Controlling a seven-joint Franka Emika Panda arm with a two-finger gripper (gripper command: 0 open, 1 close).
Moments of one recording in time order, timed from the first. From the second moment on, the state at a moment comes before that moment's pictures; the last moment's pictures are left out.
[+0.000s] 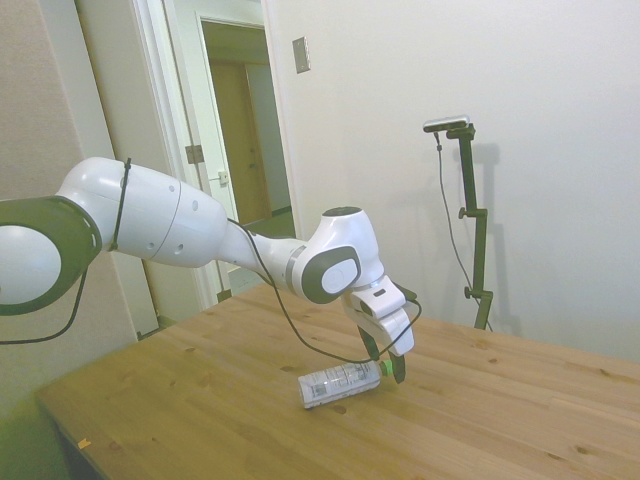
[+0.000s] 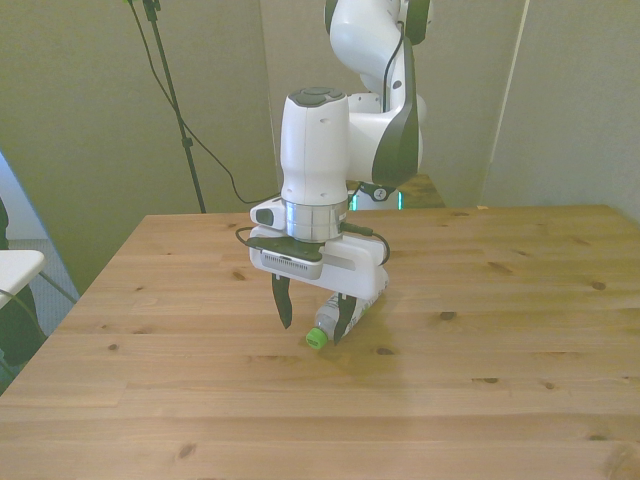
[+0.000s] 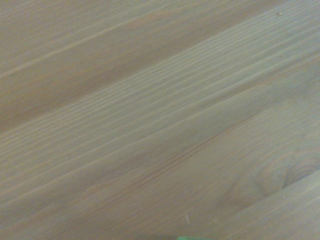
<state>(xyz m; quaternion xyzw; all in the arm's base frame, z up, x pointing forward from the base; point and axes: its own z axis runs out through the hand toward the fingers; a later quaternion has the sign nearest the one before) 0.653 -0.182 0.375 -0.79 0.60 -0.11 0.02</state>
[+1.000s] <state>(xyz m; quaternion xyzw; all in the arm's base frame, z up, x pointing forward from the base) 0.656 -0.175 0.356 -0.80 0.60 -0.10 0.02</state>
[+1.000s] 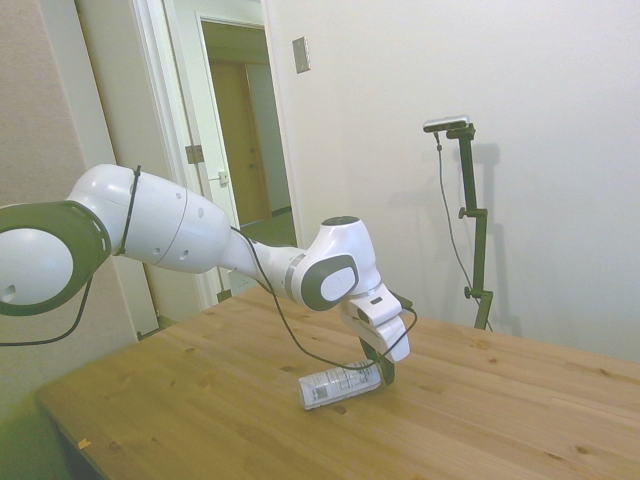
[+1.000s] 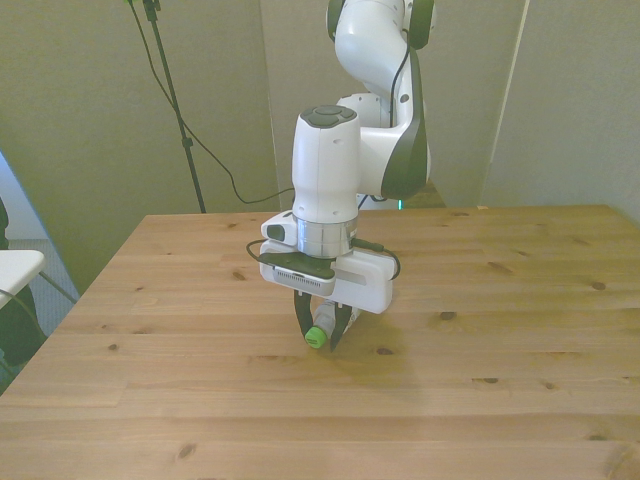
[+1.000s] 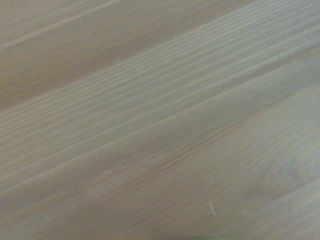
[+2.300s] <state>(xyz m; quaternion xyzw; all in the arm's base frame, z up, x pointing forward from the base) 0.615 -0.009 0.505 -0.70 0.58 -0.42 0.01</state>
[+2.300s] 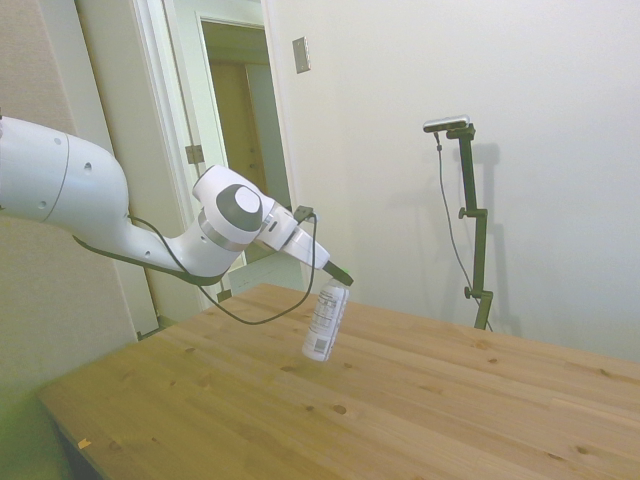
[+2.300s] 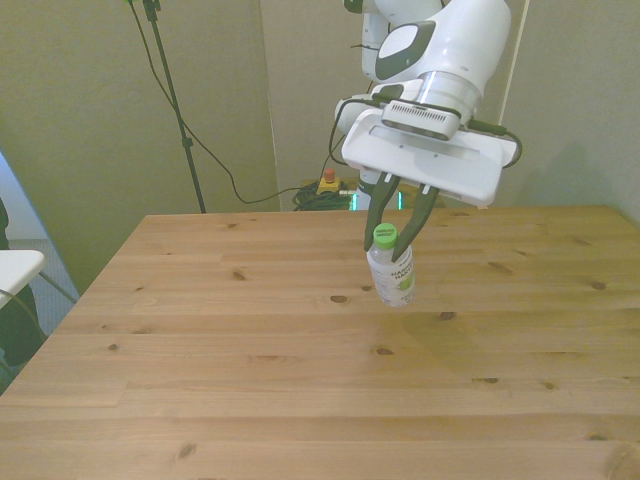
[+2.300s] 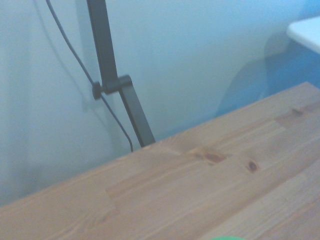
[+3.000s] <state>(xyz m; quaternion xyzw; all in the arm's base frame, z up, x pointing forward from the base) 0.634 0.028 0.460 -0.63 0.58 -0.51 -0.04</state>
